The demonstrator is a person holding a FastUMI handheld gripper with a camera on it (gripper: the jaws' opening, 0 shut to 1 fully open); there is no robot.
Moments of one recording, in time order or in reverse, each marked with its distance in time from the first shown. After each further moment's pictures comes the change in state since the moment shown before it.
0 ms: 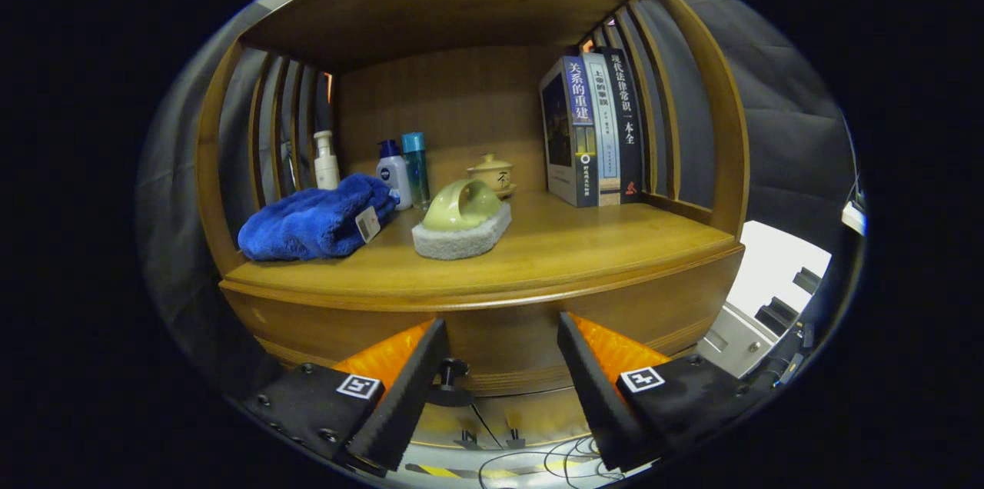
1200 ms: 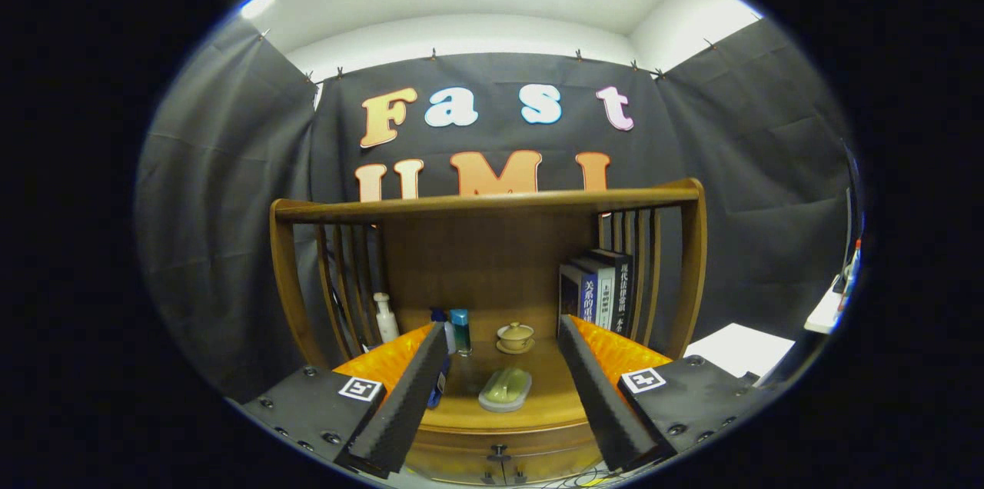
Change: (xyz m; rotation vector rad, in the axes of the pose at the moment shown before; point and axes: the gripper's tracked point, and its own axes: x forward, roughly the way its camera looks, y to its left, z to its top) arm -0.146 0.068 0.288 -0.086 -0.292 0.054
